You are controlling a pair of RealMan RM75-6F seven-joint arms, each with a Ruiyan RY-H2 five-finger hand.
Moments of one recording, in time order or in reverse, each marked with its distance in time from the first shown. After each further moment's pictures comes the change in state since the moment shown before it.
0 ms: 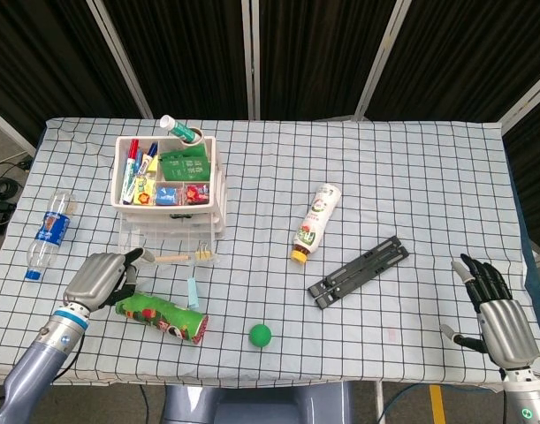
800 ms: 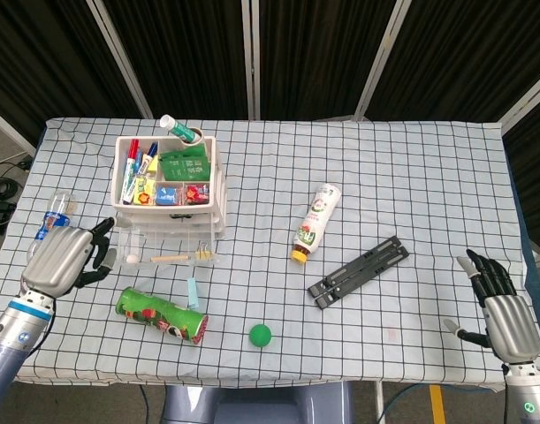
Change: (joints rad) left arm 0.043 0.217 -0.065 -0.057 0.219 0.113 -0.095; right arm 0.009 0.004 0.022 0.011 0.044 -0.020 0.024
